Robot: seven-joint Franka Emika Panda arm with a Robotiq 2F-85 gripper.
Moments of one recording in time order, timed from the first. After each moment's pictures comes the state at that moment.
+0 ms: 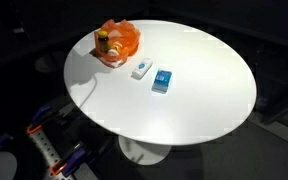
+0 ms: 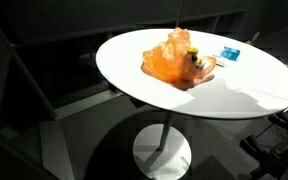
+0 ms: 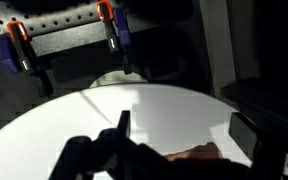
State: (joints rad) arm 0.09 -0.87 0.13 -2.81 0.30 1.94 0.33
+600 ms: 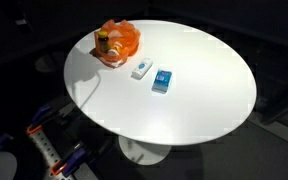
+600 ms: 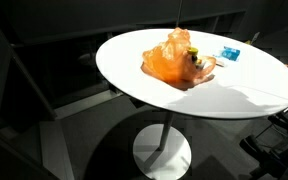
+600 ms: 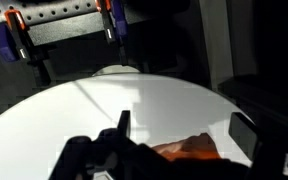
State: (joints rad) arm 0.09 -0.84 0.13 -2.76 0.29 1.94 0.32
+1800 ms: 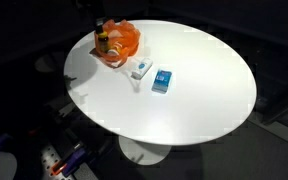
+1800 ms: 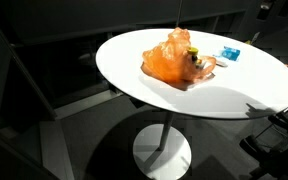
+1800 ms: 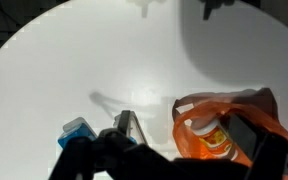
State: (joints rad) arm 0.00 -0.31 0.10 -2.46 0.00 2.14 0.23
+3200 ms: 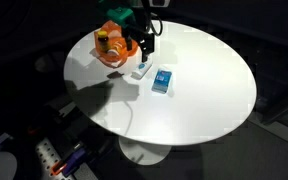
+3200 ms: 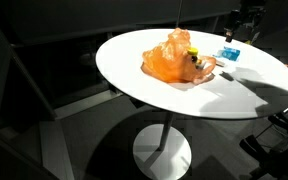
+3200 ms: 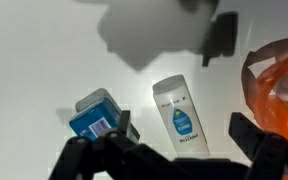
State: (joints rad) arm -0.04 0.13 -0.05 -2.23 -0.02 2.32 0.10
